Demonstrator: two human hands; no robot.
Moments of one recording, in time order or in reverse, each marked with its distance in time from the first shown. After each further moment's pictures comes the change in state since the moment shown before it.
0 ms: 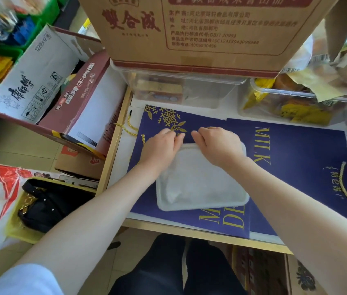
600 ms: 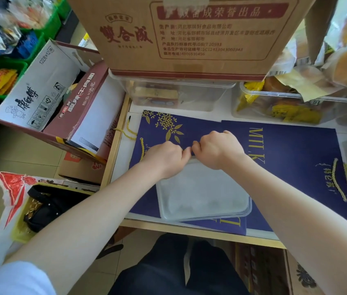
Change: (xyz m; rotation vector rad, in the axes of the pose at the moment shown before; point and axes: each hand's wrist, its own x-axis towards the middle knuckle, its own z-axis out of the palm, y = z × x) left_hand -0.007 0.030 -0.020 0.172 -0.391 0.010; right_hand -0.010 -0.004 -0.020 -0.129 -0.198 -0.032
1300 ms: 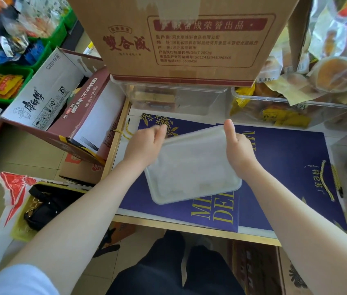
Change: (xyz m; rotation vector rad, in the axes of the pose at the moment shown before) left_hand -0.008 -0.026 -0.011 -0.321 0.462 -0.064; right_hand -0.045 0.025 -0.014 1.086 0.247 0.574
